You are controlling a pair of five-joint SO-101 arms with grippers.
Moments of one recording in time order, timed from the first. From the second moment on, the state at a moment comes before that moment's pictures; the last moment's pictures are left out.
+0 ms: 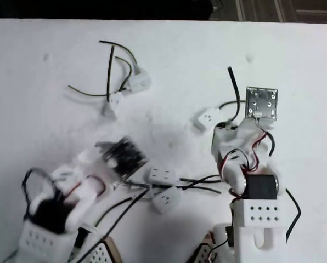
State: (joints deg) left arm 17.1 -77.2 62.9 68.0 -33.4; right arm -2.4 -61.4 55.6 54.1 -3.2
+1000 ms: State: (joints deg) left arm 30.2 4.3 25.8 67.8 -50.2; right arm 1.4 -61.4 55.6 54.1 -2.7
